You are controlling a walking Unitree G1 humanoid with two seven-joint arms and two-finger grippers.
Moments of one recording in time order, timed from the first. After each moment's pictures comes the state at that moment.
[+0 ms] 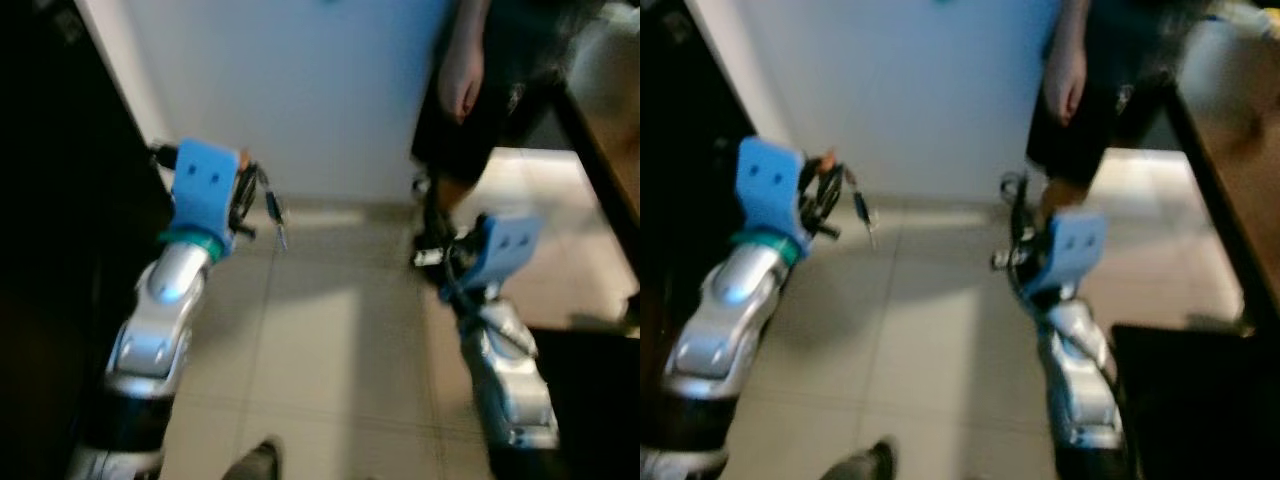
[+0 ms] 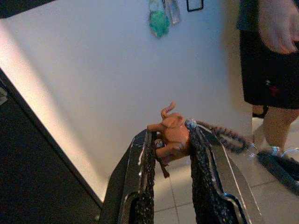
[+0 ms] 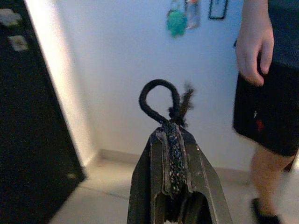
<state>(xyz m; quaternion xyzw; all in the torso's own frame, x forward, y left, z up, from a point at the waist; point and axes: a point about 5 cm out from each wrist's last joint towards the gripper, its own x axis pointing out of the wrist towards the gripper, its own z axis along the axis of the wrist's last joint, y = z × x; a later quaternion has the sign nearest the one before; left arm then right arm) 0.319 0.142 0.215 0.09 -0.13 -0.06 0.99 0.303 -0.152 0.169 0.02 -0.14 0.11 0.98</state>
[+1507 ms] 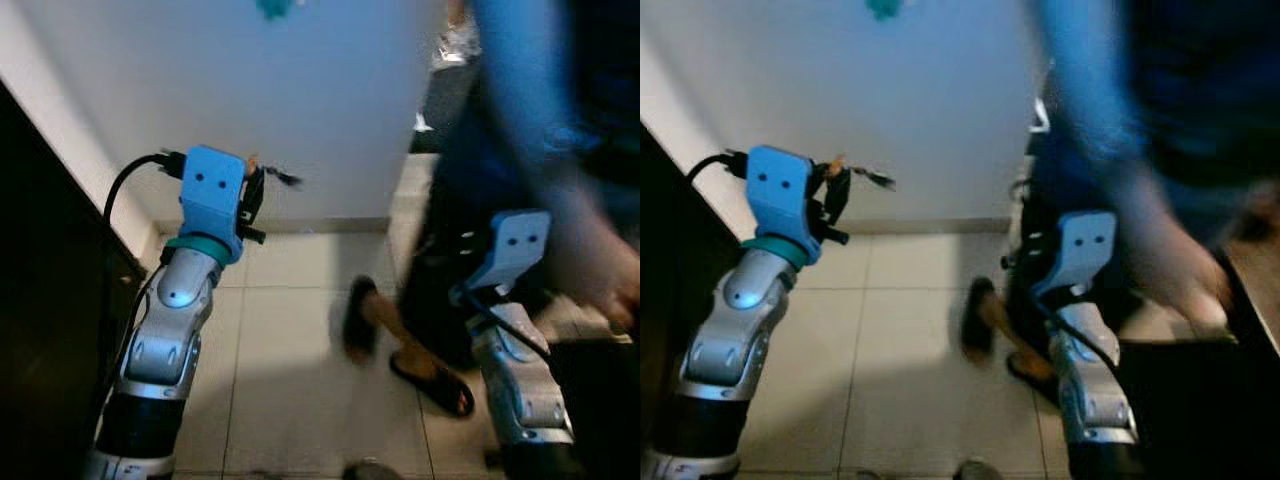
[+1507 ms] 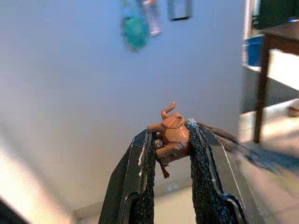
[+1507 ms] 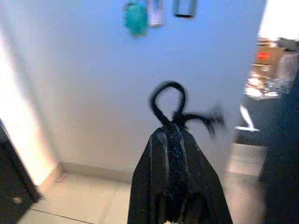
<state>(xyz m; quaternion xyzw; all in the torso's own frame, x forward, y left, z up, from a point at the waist) 0.321 0.133 0.215 0.09 -0.14 -0.07 0.98 0.303 -0.164 0.169 0.01 -0.14 0.09 0.99</state>
